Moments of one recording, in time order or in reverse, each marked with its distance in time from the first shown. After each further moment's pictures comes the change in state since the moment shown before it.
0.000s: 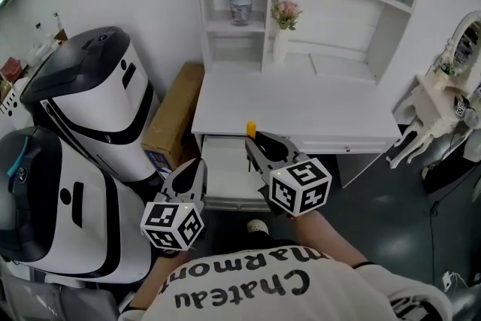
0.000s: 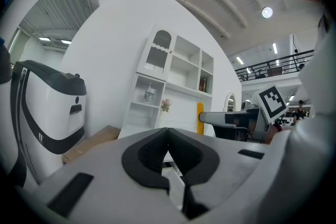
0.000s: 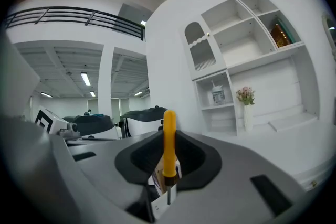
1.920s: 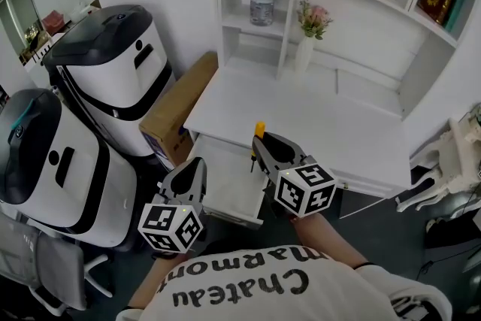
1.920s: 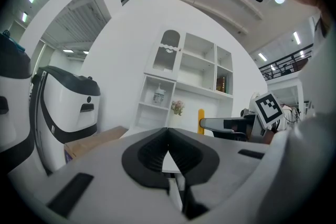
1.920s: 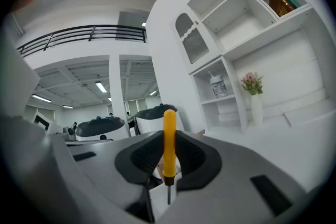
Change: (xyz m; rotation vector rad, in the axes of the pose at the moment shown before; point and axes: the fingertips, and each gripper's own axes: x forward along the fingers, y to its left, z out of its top) left arm 0.082 -0.066 -0.012 -0.044 -0.064 0.264; right arm 0.005 -0.128 0.001 0.069 0.050 0.230
